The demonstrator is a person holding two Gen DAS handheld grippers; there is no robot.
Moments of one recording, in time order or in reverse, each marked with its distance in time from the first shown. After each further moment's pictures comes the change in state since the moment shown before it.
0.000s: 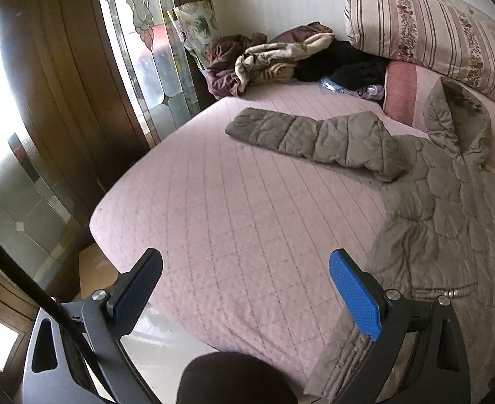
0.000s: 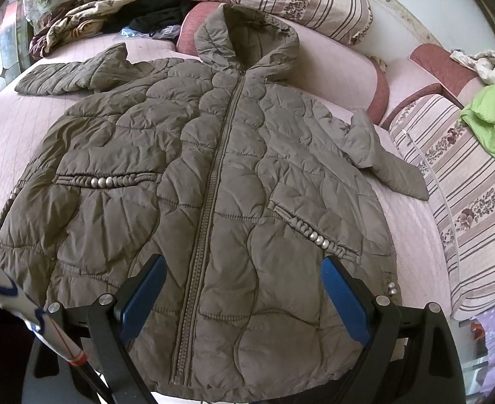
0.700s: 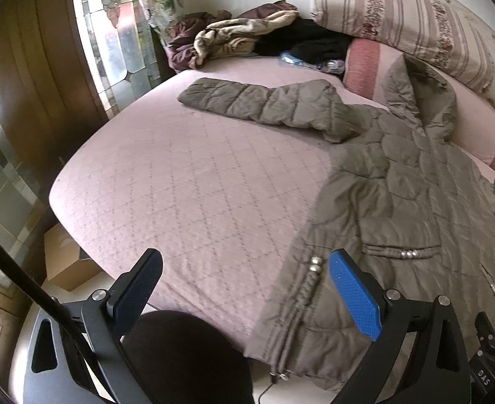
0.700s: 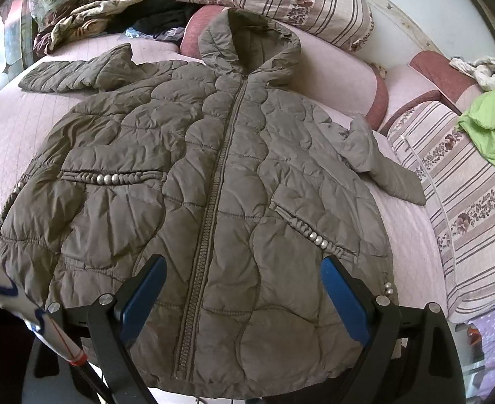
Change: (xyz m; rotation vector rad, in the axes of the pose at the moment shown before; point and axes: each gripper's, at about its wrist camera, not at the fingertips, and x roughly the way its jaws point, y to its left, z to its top) left arm -0.005 -0.039 -0.039 0.004 0.094 -0.155; right arm -0.007 0.005 -0.005 -0.018 -0.017 -0.012
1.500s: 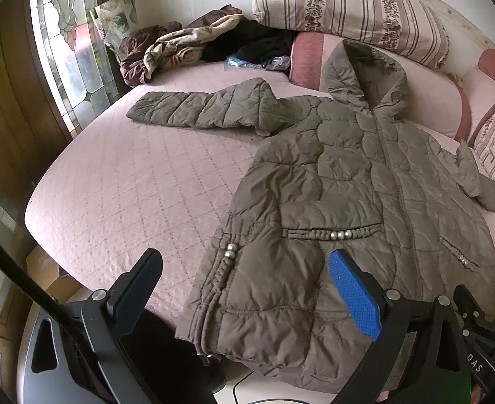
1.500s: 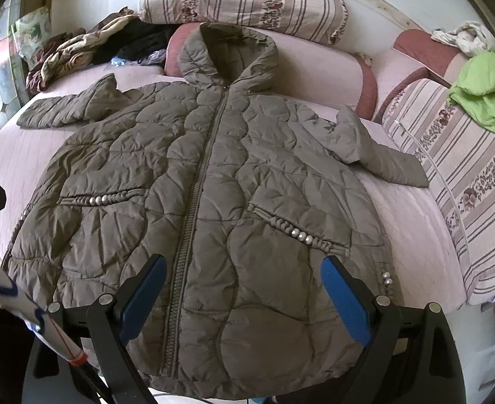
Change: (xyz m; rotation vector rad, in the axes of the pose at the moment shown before) left arm -0.026 -0.070 -0.017 0.120 -0.012 -0.116; right arm -0.009 -0.039 -0.011 0.118 -0.051 0.064
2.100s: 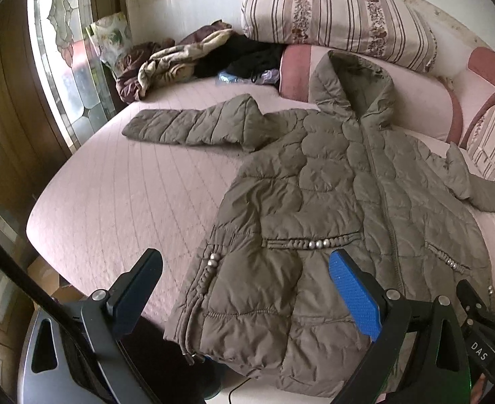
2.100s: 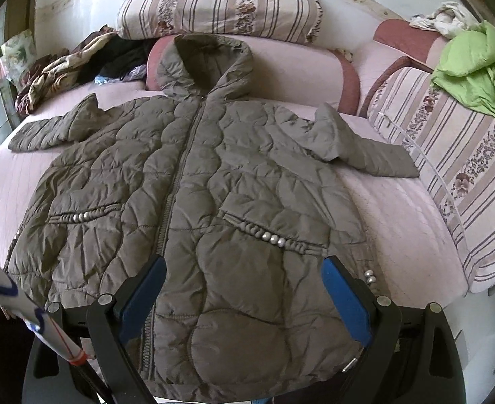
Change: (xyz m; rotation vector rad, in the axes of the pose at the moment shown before) left arm -0.017 -0.024 0.001 0.029 -0.049 -0.003; right arm -0.004 -0.037 -0.003 0.086 -0.030 -0.001
